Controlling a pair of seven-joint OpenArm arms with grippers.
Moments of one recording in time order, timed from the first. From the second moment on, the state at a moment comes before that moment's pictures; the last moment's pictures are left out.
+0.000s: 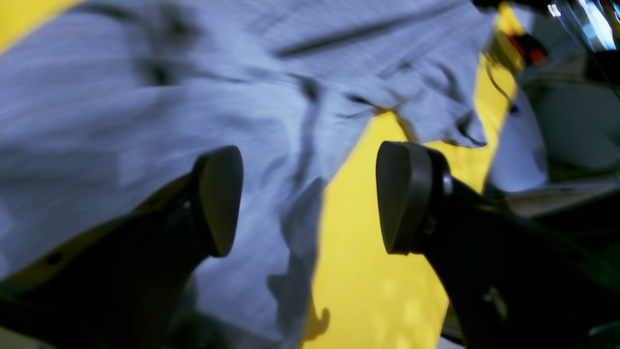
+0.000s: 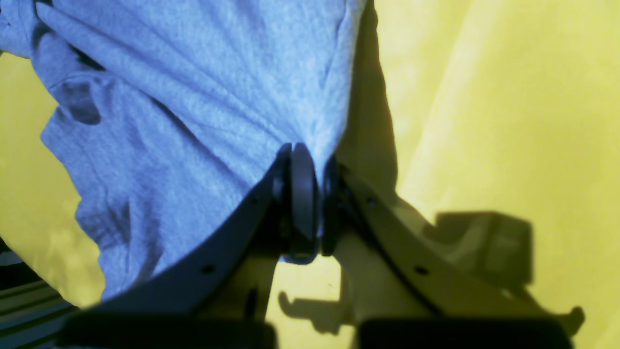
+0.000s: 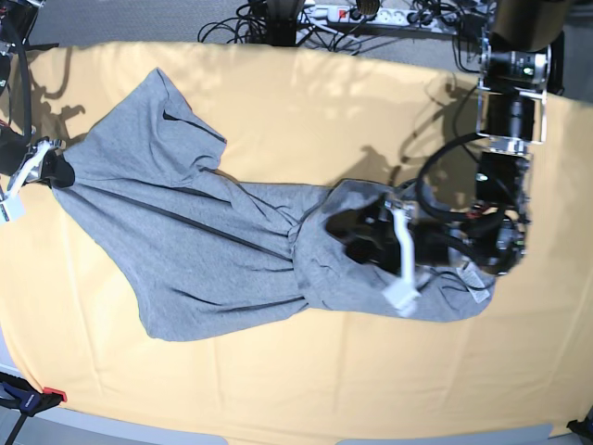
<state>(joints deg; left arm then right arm) -22.3 -20.9 10.0 80.5 -73.8 -41.1 78.0 -7.7 31.9 32.8 87.8 55.9 41.6 -71.4</state>
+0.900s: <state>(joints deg) -26.1 -13.5 19.8 80.5 -45.1 -37.8 69.4 -7.7 31.9 32.8 87.8 55.3 41.6 -71.4</state>
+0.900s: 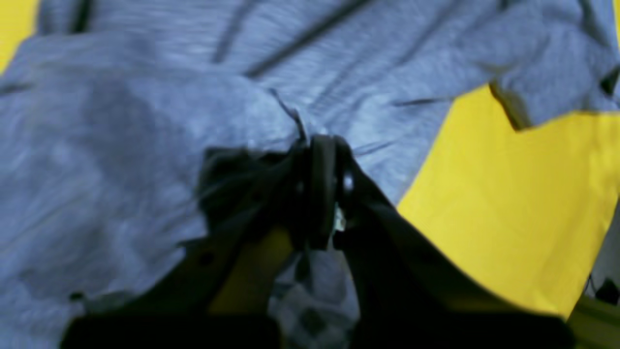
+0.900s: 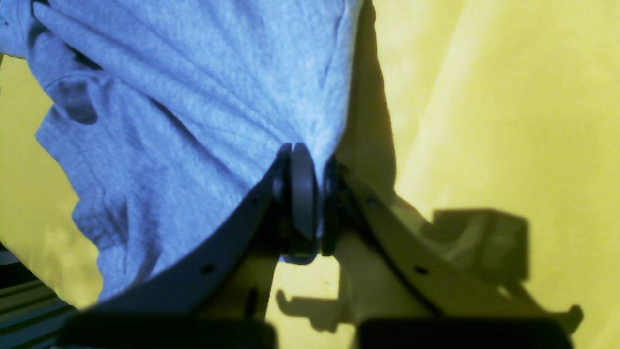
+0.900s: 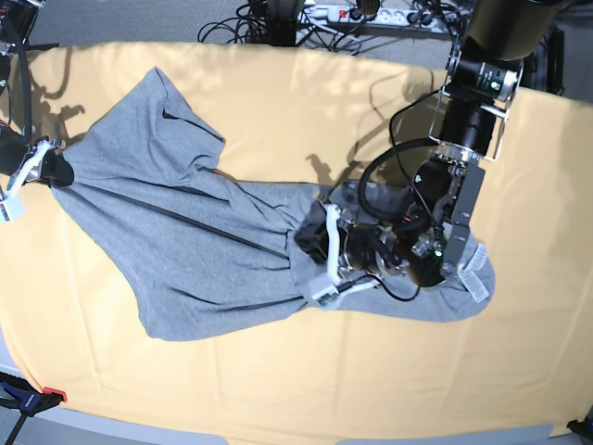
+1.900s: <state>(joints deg) -16.8 -29.9 -20.1 80.5 -87.3 -40.6 81.5 -7.5 31.9 32.8 87.8 54.9 41.6 -71.4</state>
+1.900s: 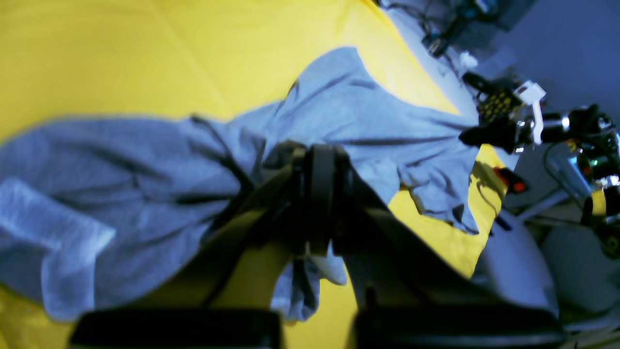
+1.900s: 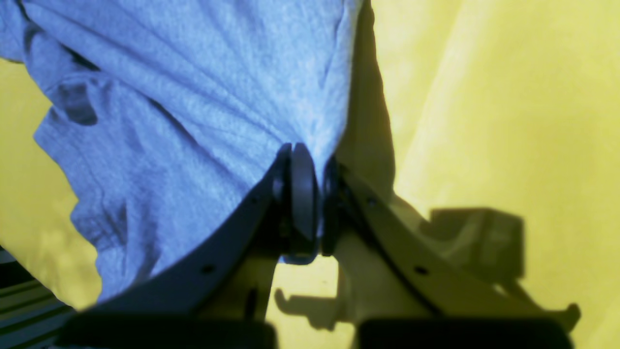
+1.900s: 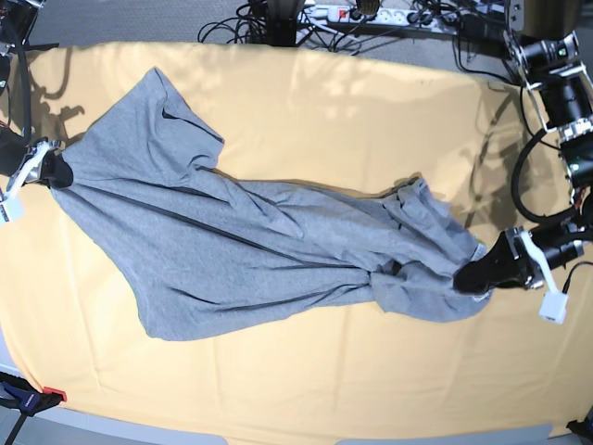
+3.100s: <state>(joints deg) 25.6 -30.6 -48.0 106.1 -86.9 -40.6 81.4 -7.4 31.9 32.8 87.8 54.9 41.6 -71.4</state>
